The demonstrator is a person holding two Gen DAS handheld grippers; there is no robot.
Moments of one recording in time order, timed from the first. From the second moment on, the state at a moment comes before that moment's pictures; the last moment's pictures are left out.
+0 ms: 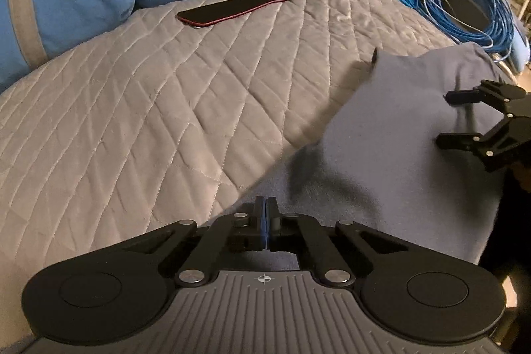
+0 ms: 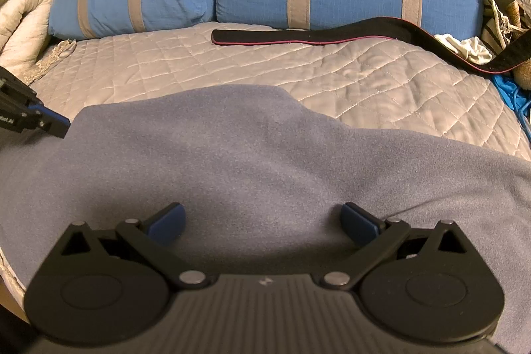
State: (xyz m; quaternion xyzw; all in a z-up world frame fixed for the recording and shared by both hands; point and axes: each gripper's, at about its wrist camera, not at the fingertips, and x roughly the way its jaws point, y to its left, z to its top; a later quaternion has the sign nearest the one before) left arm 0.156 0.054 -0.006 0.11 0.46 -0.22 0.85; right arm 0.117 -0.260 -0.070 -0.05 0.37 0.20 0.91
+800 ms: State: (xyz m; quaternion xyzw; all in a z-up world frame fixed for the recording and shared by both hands) left arm 0.153 0.065 -0.010 0.11 0.46 -0.20 0.86; right arm 0.117 -0.259 -0.070 -0.05 0.37 0.20 0.91
